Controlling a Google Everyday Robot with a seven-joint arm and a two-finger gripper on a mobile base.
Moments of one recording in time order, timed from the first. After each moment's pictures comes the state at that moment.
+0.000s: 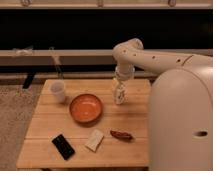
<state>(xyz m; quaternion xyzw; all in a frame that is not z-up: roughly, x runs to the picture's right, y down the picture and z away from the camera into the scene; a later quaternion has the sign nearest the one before) 0.100 -0.014 0.830 -0.25 0.12 0.45 0.85</state>
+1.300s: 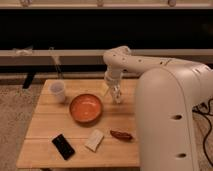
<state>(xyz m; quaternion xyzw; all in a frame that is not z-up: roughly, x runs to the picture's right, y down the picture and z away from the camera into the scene) 0.018 0.016 0.850 -0.31 0.09 0.40 0.86</state>
